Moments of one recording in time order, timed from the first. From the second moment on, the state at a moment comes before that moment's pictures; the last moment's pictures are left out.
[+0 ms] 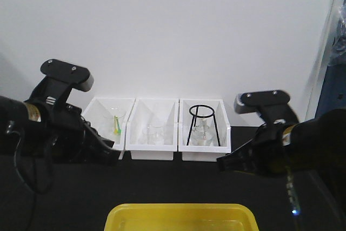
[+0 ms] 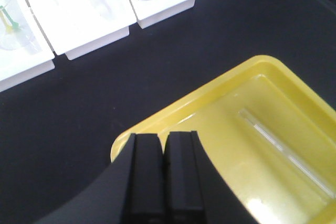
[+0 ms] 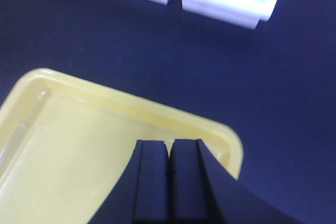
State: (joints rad) left arm -0.43 1.37 -1.32 -0.15 0.74 0.11; right arm 0.39 1.43 -1.25 -0.02 0.67 0.07
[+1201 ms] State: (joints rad) left arm -0.47 0.70 -0.49 -0.31 0.24 0.30; right arm 0.39 0.48 -0.36 0.00 0.09 -0.02
